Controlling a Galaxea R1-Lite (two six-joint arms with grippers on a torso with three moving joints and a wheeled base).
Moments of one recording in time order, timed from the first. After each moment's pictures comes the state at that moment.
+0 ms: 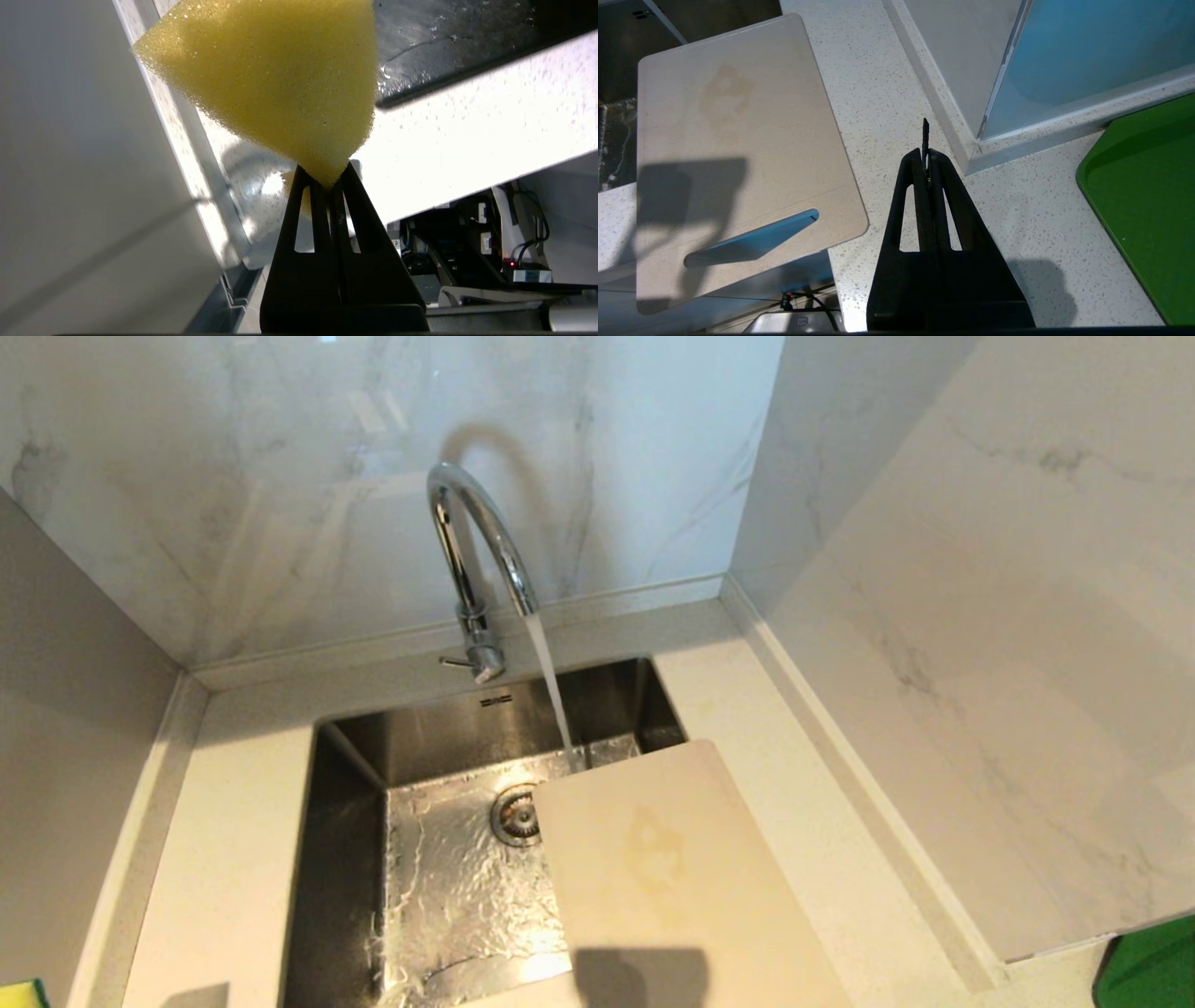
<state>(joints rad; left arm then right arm) 0.00 0.55 -0.13 0.14 -0.02 0.12 0.00 0.00 0.00 0.00 -0.02 0.05</state>
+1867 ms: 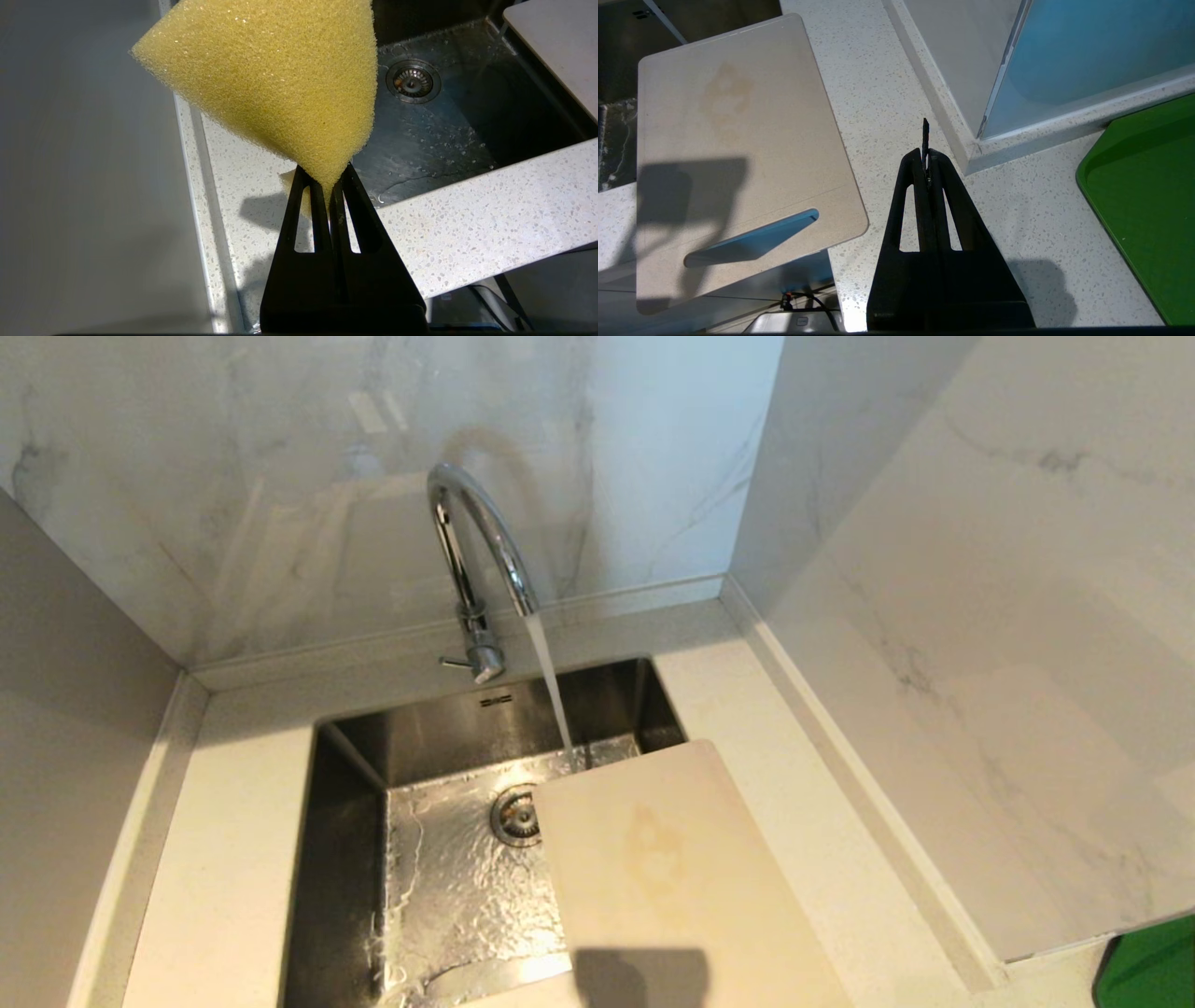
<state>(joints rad) 0.01 0.00 -0.05 0.12 -0.01 0.06 0.00 0.00 0.00 0.00 -0.02 0.05</state>
